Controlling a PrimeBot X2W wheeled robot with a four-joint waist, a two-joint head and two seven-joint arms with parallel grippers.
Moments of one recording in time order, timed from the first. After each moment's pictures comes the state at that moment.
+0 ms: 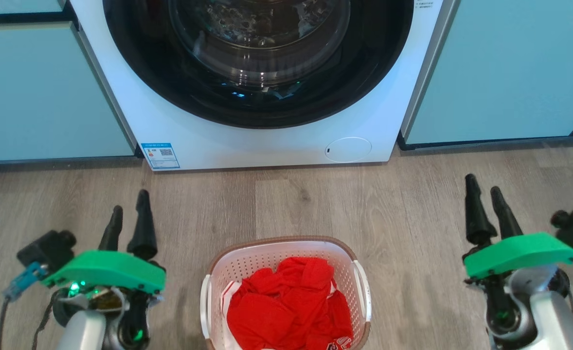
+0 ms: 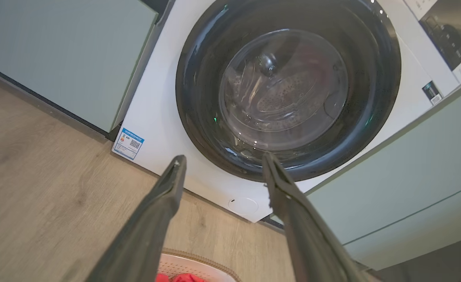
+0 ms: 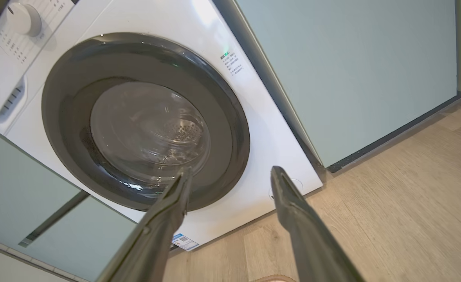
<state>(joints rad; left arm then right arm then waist) -0.03 0.08 -0.11 0.05 -0.77 0.10 -0.07 -0.07 -0.03 0.00 0.06 0.73 0.12 -0.06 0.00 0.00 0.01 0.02</state>
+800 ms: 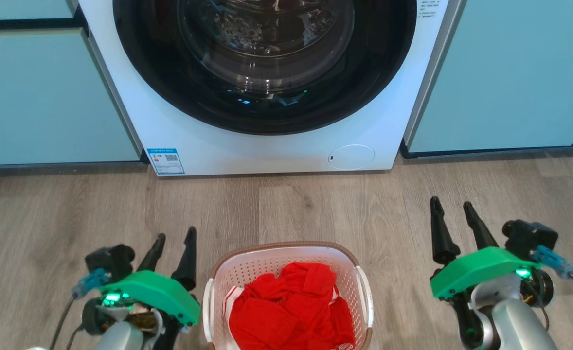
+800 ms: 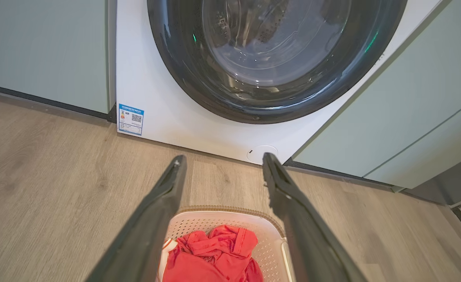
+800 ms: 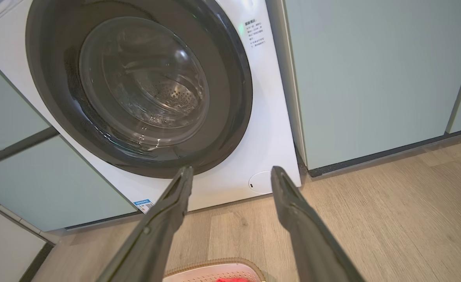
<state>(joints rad) -0.07 0.16 -0.33 0.29 -0.66 0.04 -0.13 -0.08 -0.04 0.09 0.19 0.48 0.12 -0.13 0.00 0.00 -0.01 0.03</state>
